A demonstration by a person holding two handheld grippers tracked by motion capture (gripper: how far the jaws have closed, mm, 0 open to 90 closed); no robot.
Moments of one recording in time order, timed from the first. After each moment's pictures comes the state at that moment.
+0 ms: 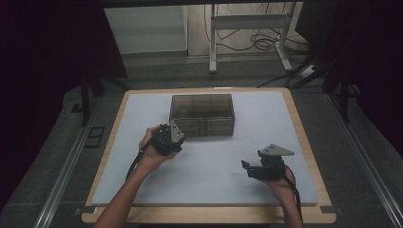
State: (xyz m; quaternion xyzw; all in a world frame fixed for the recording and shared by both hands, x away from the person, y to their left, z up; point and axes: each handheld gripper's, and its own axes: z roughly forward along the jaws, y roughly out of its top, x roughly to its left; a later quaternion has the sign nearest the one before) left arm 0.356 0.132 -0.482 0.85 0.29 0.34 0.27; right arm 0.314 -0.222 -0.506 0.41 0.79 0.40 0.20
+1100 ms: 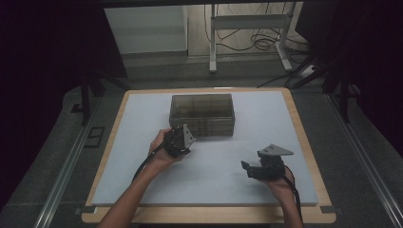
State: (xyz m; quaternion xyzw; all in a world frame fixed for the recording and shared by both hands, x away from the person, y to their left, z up) left arm 0.362 0.101 -0.503 0.86 0.25 0.37 0.24; right arm 0.316 -0.222 -0.509 0.41 0.80 0.40 0.19
